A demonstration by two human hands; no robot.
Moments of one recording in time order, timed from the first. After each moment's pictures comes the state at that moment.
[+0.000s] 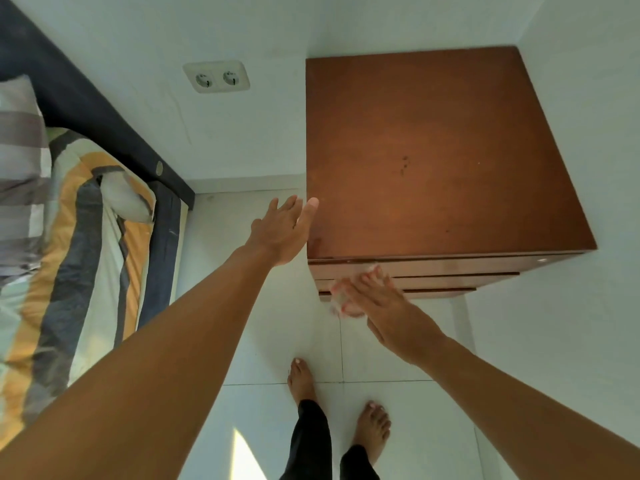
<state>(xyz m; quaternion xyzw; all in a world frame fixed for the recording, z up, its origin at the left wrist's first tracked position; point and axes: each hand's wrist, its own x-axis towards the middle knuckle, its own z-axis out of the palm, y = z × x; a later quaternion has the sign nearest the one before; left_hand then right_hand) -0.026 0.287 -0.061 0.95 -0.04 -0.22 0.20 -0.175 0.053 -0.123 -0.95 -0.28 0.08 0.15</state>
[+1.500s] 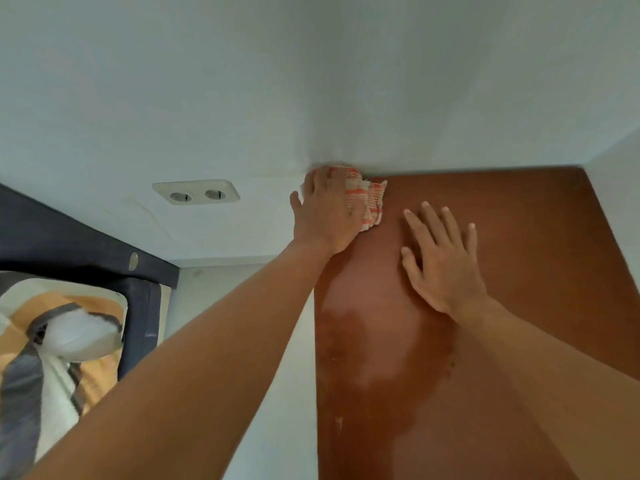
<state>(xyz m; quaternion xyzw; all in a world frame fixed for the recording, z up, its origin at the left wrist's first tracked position) 0.332 0.204 -0.064 0.98 -0.07 -0.08 0.20 0.232 0.005 -0.094 -0.99 0.01 0.06 0.10</state>
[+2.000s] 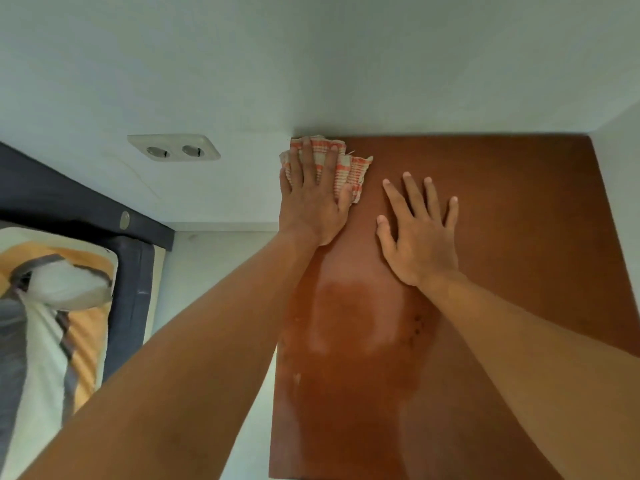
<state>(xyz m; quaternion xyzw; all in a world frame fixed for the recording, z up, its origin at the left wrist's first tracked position) 0.296 0.180 -0.108 0.99 -0.05 -0.09 0.11 0.228 -0.006 -0.113 -0.99 -0.01 0.03 0.11</state>
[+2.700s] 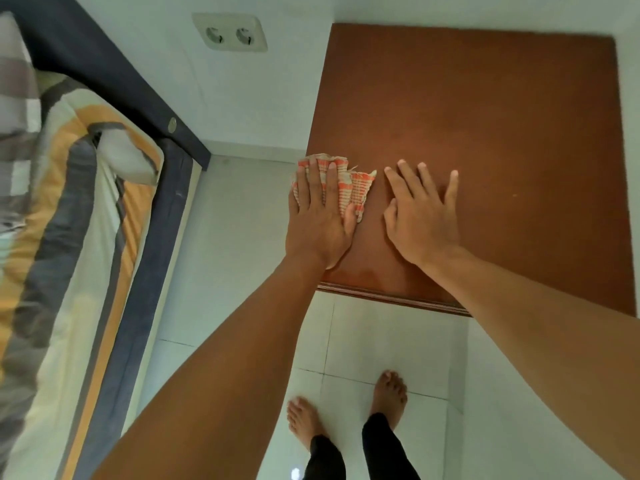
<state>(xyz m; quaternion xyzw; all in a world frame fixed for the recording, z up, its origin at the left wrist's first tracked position) 0.009 0.189 -0.122 0.99 0.00 -0.04 0.12 0.034 0.005 -0.106 -0.99 -0.11 0.02 0.07</state>
